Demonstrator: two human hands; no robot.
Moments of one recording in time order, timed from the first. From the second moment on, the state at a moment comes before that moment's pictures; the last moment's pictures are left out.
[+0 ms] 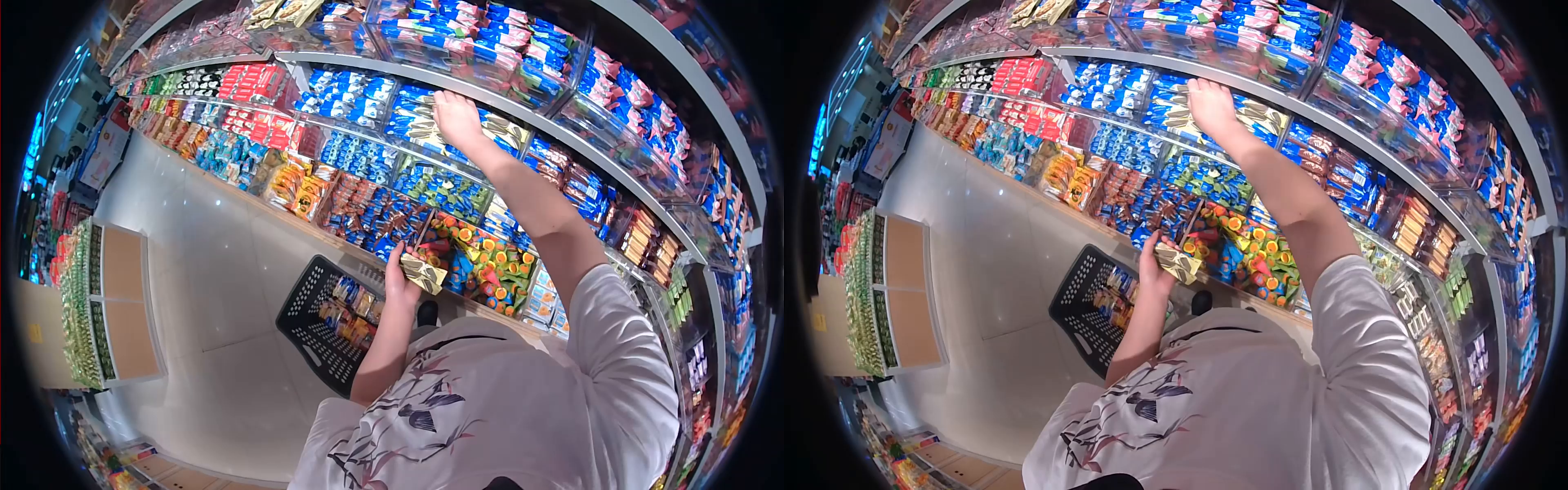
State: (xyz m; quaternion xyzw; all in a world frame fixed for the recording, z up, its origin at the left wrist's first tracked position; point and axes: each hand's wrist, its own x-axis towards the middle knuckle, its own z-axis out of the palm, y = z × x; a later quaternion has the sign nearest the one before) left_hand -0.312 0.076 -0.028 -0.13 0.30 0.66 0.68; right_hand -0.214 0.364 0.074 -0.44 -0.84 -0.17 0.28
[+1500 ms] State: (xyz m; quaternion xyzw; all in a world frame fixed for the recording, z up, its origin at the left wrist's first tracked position) left_hand -0.222 0.087 -0.044 0.07 0.25 0.47 0.84; right_hand -0.069 0.070 0.019 -0.48 -0.28 0.78 0.30
